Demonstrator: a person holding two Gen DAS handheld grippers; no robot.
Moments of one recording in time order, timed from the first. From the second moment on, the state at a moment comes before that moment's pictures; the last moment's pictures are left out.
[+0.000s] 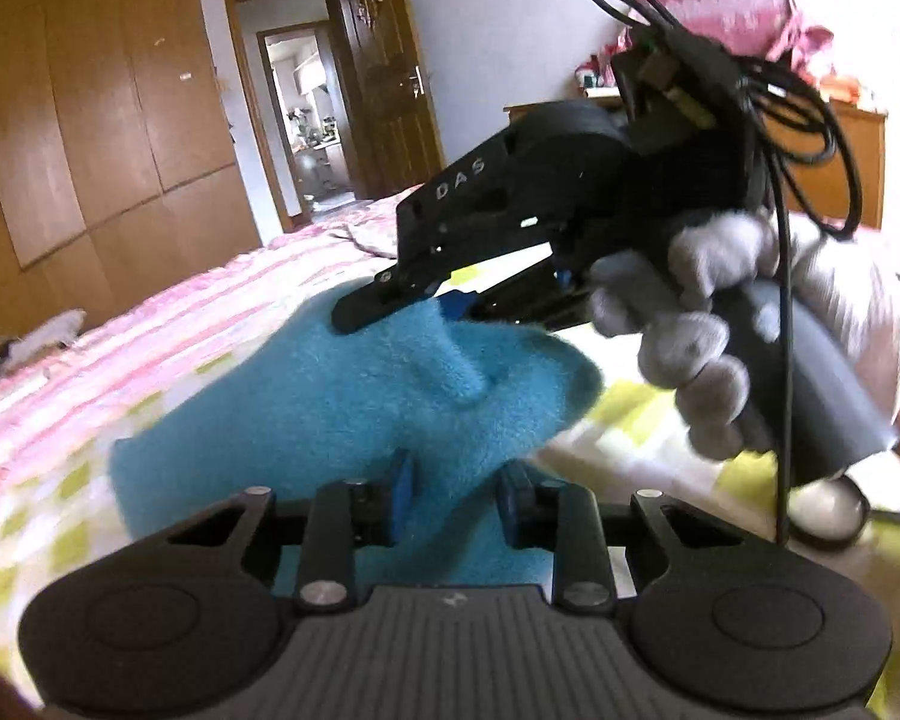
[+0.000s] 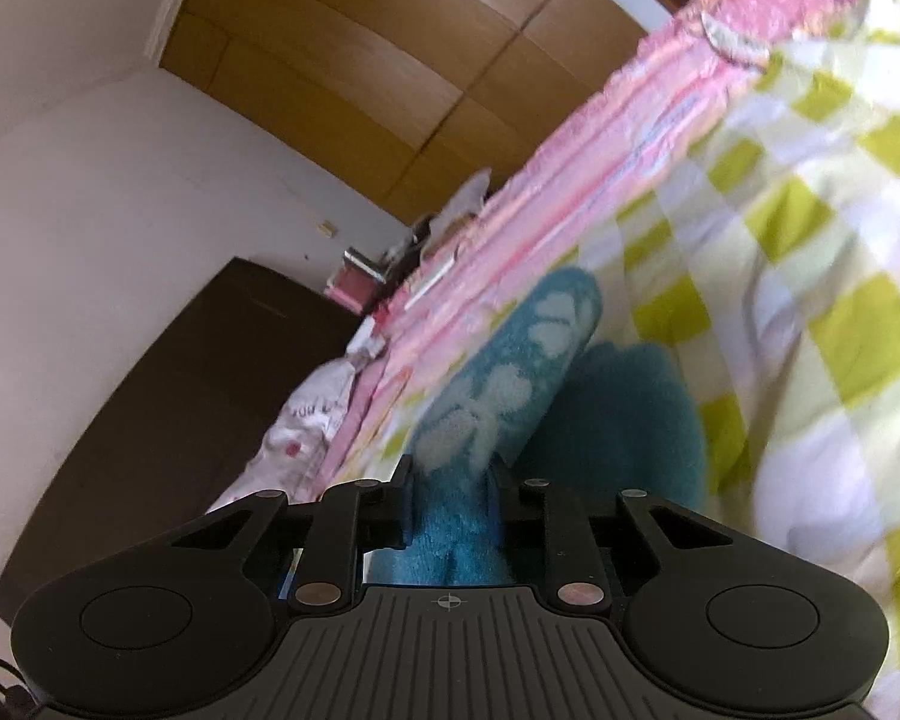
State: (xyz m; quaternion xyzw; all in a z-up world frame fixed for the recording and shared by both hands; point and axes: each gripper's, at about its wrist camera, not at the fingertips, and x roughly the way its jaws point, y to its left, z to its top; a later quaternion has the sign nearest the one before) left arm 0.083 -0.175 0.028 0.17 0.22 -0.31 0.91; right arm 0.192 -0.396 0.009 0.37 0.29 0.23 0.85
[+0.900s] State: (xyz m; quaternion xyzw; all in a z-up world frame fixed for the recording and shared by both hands) left arm 0.087 -0.132 0.019 0.09 0.30 -0.27 0.91; right arm 0.198 -0.399 -0.024 0.26 0.34 0.11 0.90
